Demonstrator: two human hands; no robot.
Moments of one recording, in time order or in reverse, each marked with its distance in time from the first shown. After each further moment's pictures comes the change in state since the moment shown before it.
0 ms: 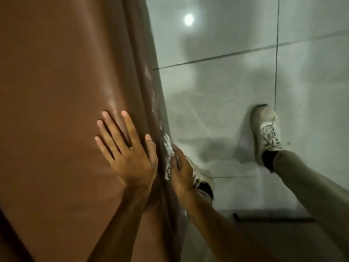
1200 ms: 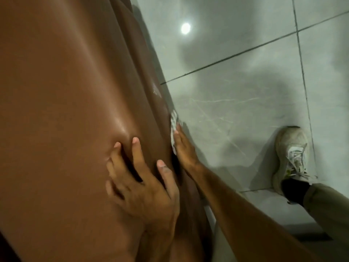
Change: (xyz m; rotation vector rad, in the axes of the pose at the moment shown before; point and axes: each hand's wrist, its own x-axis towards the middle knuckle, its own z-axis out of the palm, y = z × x) left_hand 0.016 -0.011 0.008 -0.107 0.101 0.000; right_hand 0.127 -0.047 0.063 0.140 -0.161 -0.009
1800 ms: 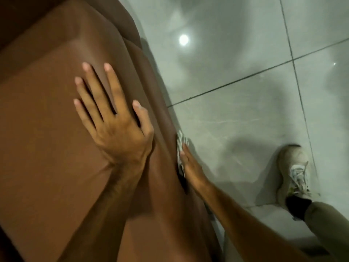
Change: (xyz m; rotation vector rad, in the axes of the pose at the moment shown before) left_hand 0.217 0.023 0.006 0.080 0.160 0.204; right_hand -0.005 -0.044 0.003 0.111 0.000 0.144
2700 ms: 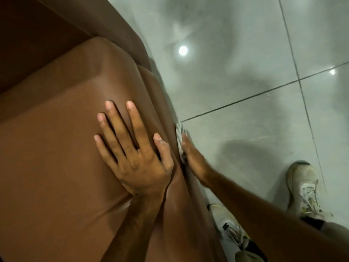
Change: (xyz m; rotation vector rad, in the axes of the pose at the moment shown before) left_hand -0.005 -0.001 0.017 0.008 0.018 0.012; right_hand 0.058 -0.082 0.017 0.036 -0.071 -0.168
